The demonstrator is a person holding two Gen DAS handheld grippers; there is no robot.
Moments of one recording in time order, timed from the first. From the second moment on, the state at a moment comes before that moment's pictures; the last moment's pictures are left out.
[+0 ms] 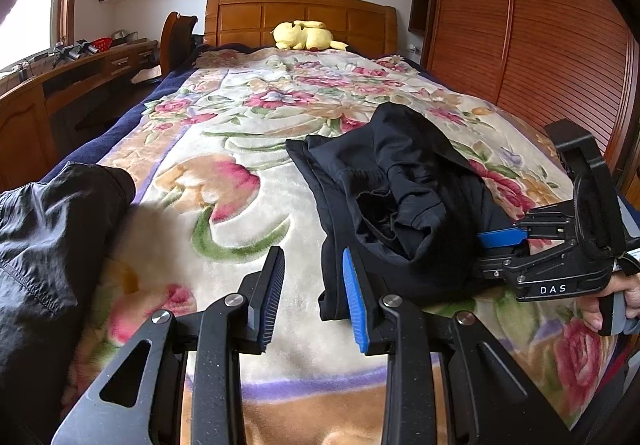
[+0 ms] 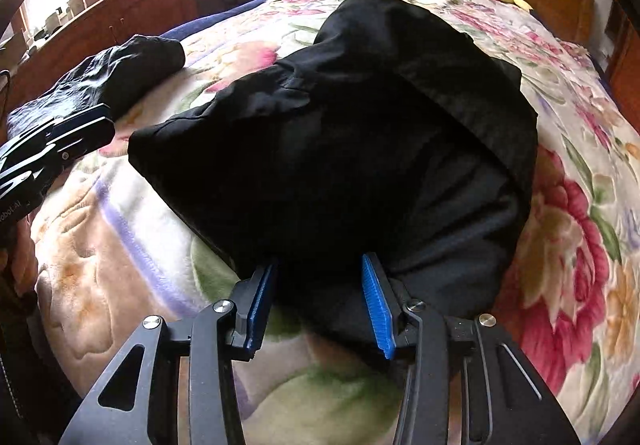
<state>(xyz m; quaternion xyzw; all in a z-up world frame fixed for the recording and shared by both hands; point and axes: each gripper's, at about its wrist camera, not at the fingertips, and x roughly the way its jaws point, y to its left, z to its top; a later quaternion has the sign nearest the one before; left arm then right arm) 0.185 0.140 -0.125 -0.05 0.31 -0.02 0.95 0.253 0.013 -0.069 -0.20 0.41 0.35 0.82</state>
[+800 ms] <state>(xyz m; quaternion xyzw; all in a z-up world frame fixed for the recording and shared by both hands) 0.218 0.103 -0.124 -0.10 0.31 -0.10 0.94 0.230 -0.079 -0.050 -0.18 0.36 0.30 0.87</state>
